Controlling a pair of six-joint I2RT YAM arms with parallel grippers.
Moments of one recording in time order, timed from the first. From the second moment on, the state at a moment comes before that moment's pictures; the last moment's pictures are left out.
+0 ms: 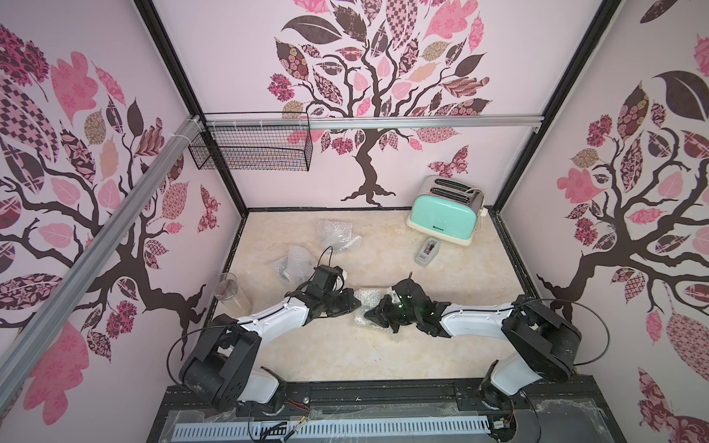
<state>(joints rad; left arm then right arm) -0.54 1.42 0.66 -0.11 0.45 -0.74 0.84 1.57 0.63 0.35 -0.40 1.56</state>
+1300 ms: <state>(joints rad) -0.57 1.43 0.63 -0.12 0.45 -0.75 0.83 1.60 0.62 0.39 -0.43 1.55</state>
